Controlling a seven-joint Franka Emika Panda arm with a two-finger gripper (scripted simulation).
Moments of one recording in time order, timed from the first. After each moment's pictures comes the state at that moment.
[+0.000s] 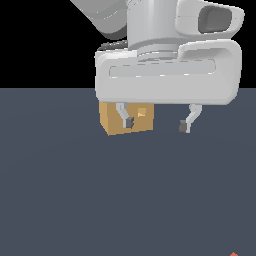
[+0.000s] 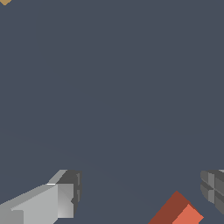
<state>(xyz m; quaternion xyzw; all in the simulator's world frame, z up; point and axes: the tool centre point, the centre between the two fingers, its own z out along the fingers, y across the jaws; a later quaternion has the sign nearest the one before) 0.046 -0.090 0.136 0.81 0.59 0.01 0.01</state>
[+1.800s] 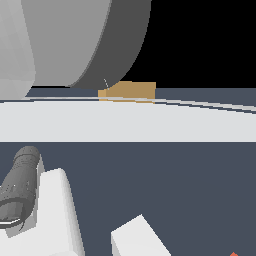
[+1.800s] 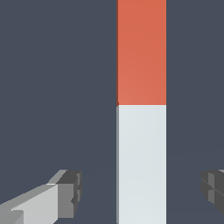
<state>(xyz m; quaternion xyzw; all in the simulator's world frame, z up) -0.015 -0.306 0.037 0.96 0.27 0.00 0.00</state>
